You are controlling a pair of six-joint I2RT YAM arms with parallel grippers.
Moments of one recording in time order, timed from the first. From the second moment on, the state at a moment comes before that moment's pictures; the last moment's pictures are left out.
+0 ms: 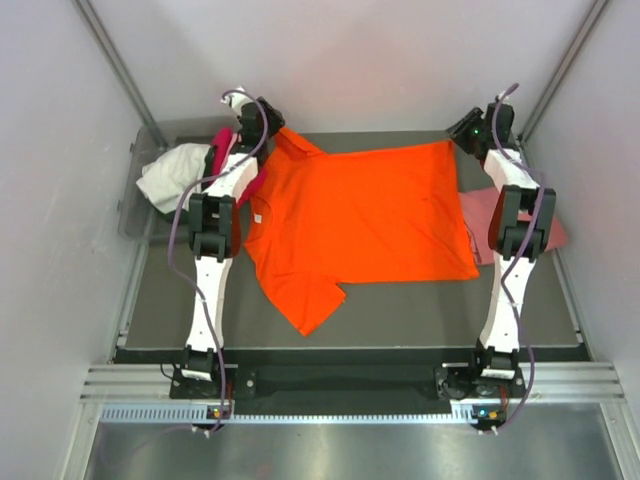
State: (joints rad) left arm -0.15 2.57 2.26 0.12 -0.17 -0.67; right arm -0.11 2.37 1.99 -0.07 -0.23 0.68
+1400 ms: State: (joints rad) left arm -0.16 0.95 1.05 -0.35 0.07 -0.63; right arm -0.14 0.95 0.78 -0.26 -0.05 0.62
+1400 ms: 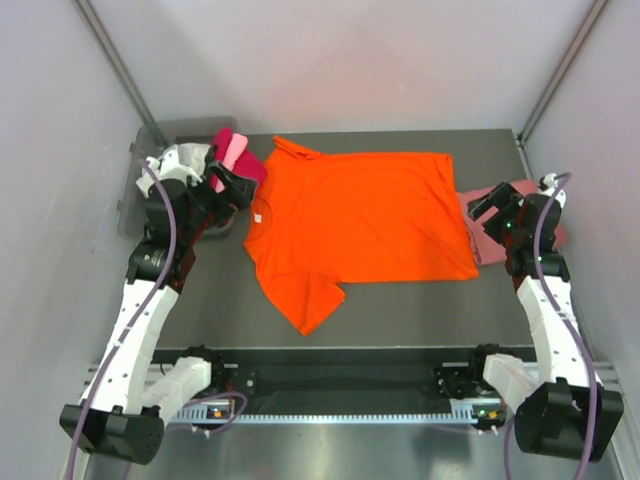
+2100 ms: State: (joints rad) left arm -0.16 0.98 0.92 -0.41 0.23 -0.68; right arm -0.15 1.01 0.74 -0.41 -0.09 0.49
